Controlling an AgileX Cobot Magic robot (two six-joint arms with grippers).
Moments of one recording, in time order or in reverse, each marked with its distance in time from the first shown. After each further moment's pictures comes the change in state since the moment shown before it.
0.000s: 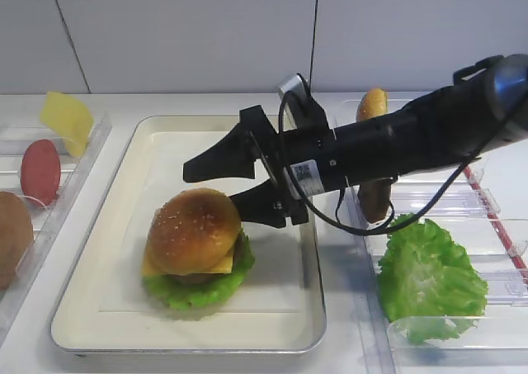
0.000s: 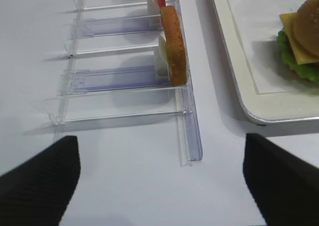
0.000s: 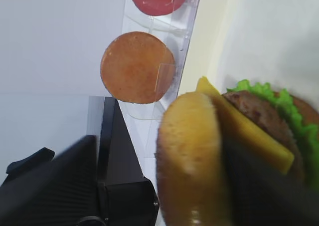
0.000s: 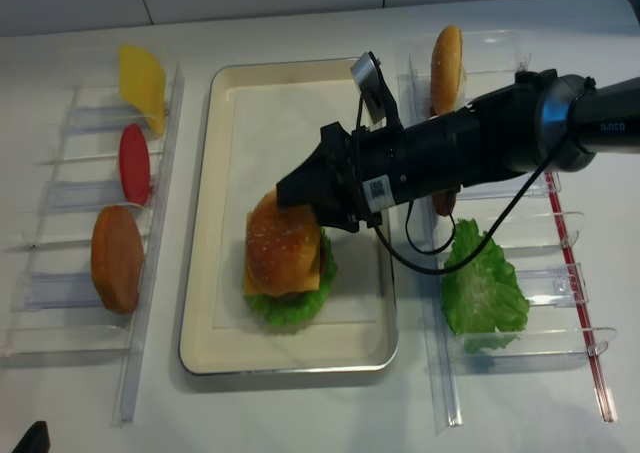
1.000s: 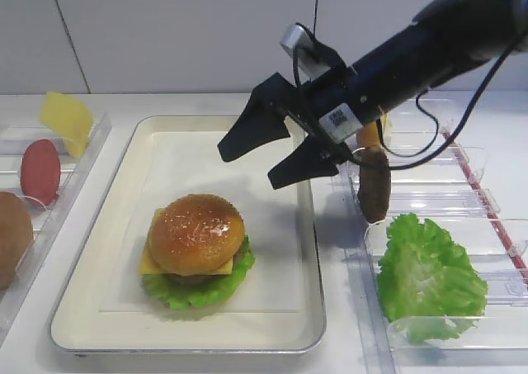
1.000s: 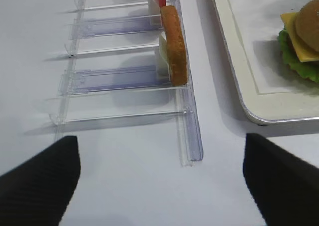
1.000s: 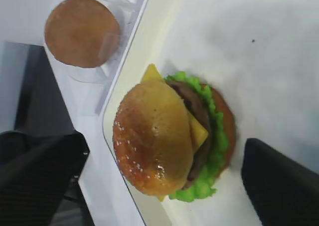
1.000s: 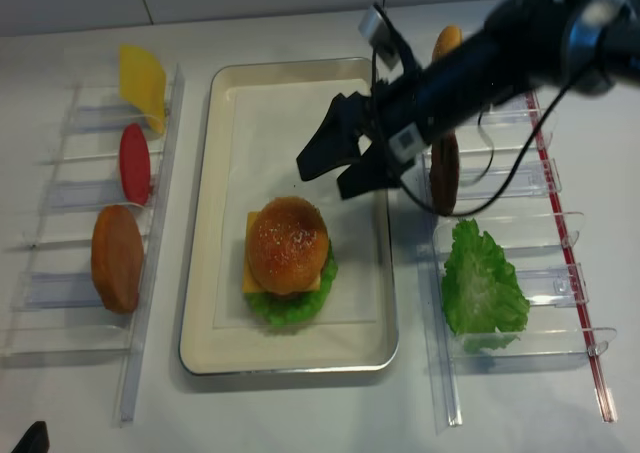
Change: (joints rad) left arm 0.000 0.000 0.000 0.002 0.000 0.000; right arm -0.099 -0.009 -0.276 -0.514 0.048 0.256
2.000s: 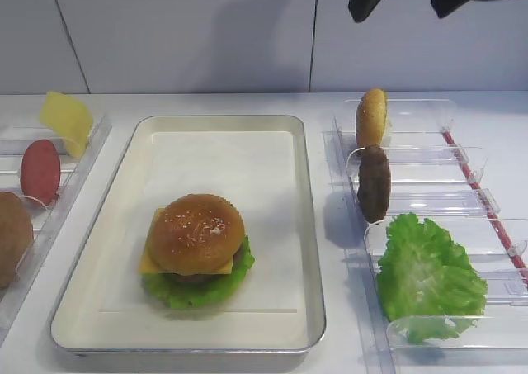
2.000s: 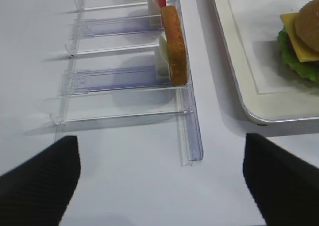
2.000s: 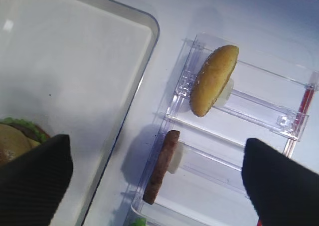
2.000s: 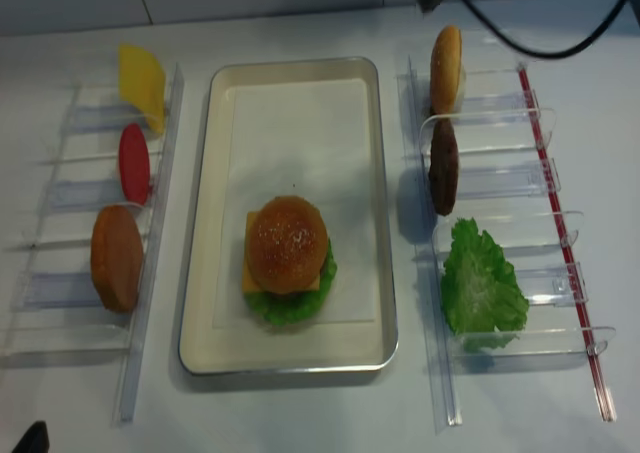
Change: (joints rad) left arm 0.000 0.000 0.000 0.000 0.000 0.000; right arm -0.002 -0.289 -0.462 -1.034 0.080 0.732
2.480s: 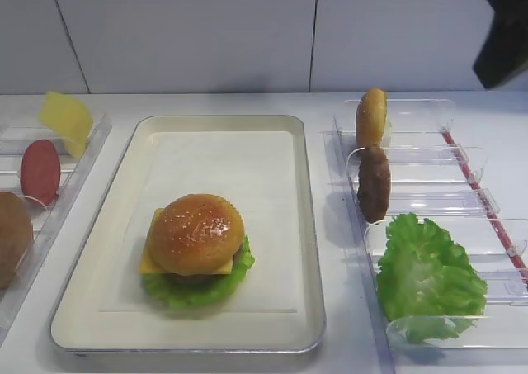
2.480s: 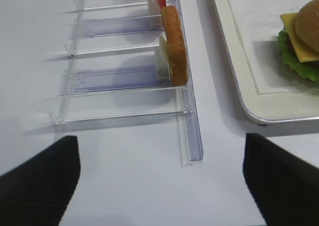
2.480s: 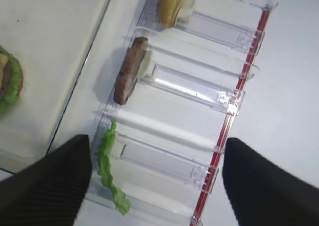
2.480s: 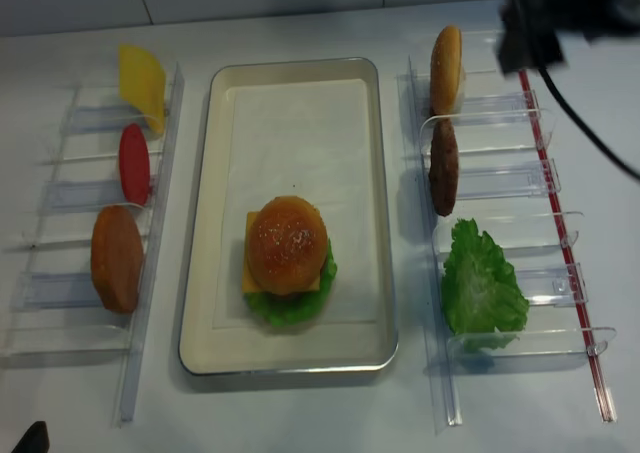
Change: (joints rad) left arm 0.000 0.000 0.000 0.000 0.000 0.000; right arm 0.000 -0.388 0.379 -0.109 0.009 0.021
